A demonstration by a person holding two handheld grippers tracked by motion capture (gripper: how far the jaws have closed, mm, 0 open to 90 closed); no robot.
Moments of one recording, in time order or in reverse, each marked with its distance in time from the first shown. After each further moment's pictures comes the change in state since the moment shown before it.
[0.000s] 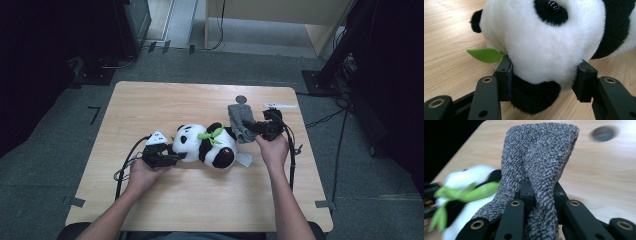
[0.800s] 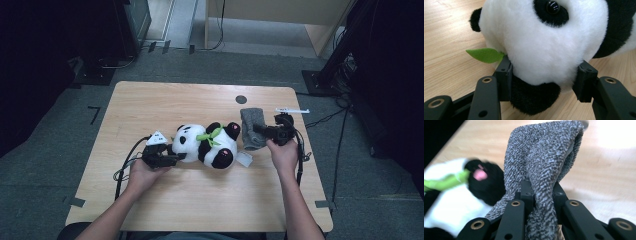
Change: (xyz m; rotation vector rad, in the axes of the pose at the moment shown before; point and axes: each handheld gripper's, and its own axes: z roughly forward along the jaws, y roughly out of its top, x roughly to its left) left arm 0.000 -0.001 0.001 -0.001 0.002 0.006; right arm -0.019 -0.010 -0.024 0.001 -0.025 0.026
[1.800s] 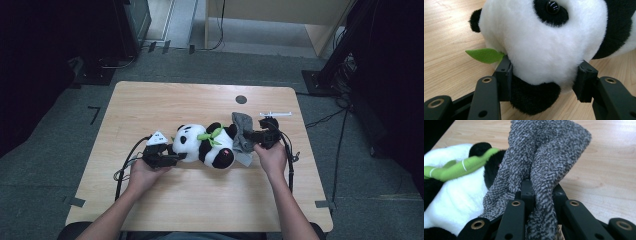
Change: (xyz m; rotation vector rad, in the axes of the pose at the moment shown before) left arm 0.000 0.000 0.001 -0.009 -0.001 -0.002; right arm 0.021 -0.017 0.037 0.091 0.007 -0.038
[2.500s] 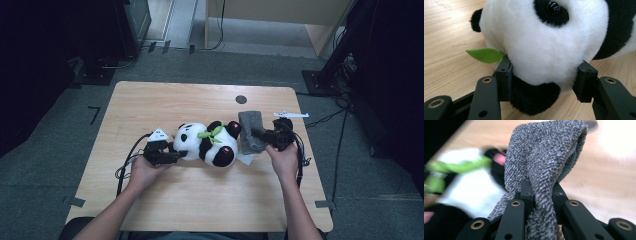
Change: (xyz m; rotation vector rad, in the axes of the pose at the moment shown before) left arm 0.004 0.008 0.004 0.020 -0.010 -0.017; right arm -0.003 0.003 -0.049 -0.098 0.035 -0.033
